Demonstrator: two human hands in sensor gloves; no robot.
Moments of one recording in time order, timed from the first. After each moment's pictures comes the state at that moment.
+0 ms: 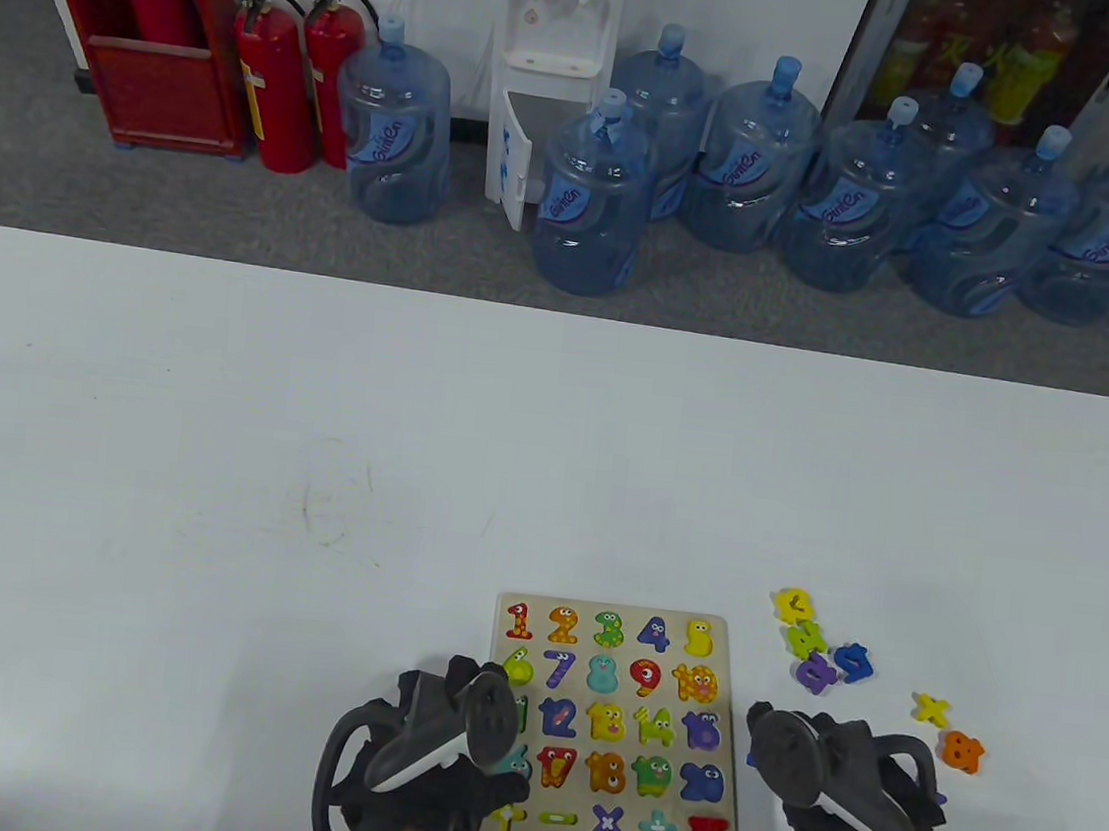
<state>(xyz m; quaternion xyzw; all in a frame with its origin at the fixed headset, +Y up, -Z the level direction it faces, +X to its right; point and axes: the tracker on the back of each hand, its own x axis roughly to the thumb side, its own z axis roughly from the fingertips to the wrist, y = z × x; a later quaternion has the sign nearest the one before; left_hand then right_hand) -0.077 -0.744 -0.212 -0.26 -0.04 0.05 0.96 0.231 -0.717 -0.234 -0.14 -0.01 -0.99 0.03</state>
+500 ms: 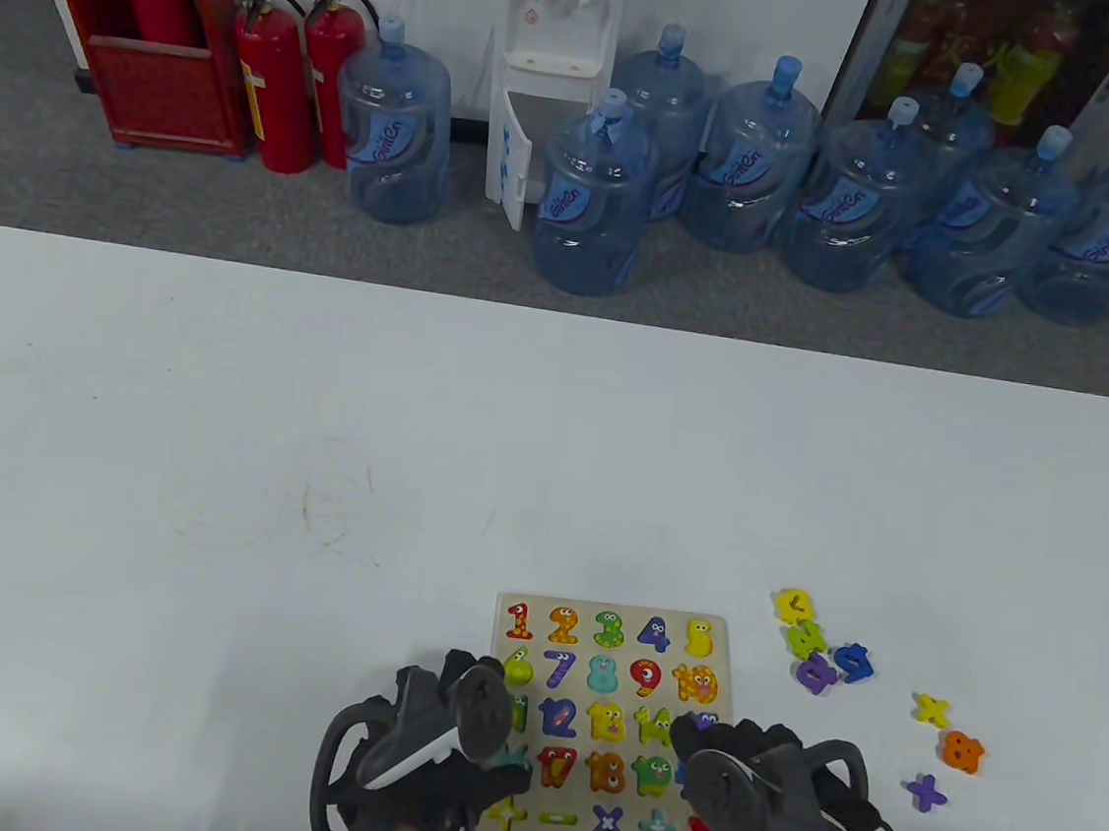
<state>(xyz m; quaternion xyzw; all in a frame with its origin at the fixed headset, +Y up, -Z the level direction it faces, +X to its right) -0.082 -0.740 -0.213 -0.25 -0.04 0.07 0.96 0.183 -0.716 -0.215 -0.23 0.00 -0.97 0.03</state>
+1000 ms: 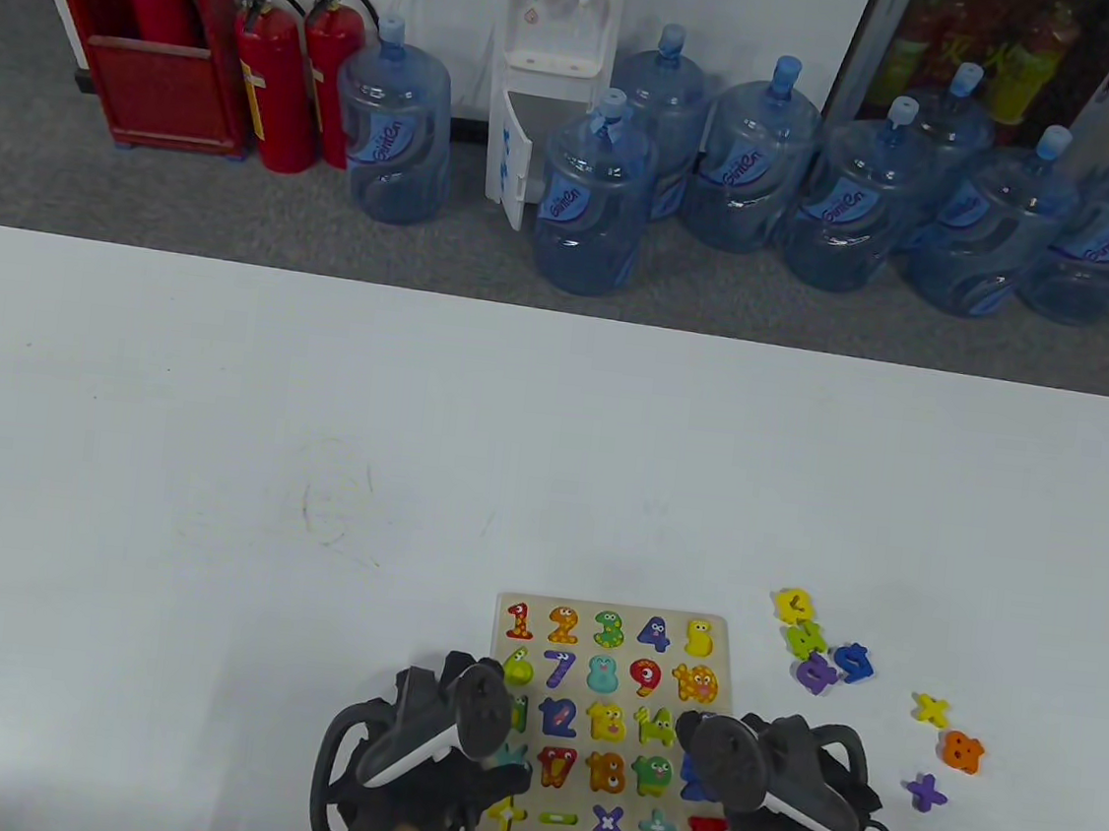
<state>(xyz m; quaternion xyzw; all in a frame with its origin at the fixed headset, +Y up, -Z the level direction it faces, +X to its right) -0.082 -0.741 -0.213 -0.26 -0.04 0.07 0.96 0.193 -0.728 -0.234 -0.19 -0.04 -0.98 -0.01</state>
